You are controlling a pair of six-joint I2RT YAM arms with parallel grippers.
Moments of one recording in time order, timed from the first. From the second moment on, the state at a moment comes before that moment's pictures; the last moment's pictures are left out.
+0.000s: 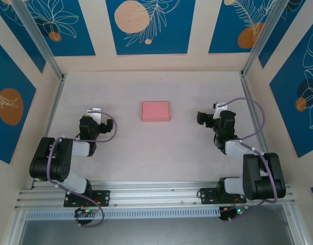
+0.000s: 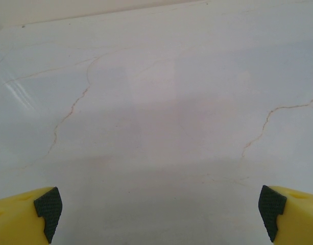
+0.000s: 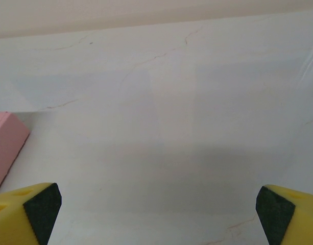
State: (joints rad) left arm -0.07 1.54 0.39 0.76 -0.02 0.08; right arm 0.03 1.31 0.43 0.46 -0.06 0.10
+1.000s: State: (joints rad) left arm -0.07 1.54 0.39 0.75 -0.01 0.08; right arm -0.01 1.52 0.40 0.67 -0.21 0.08
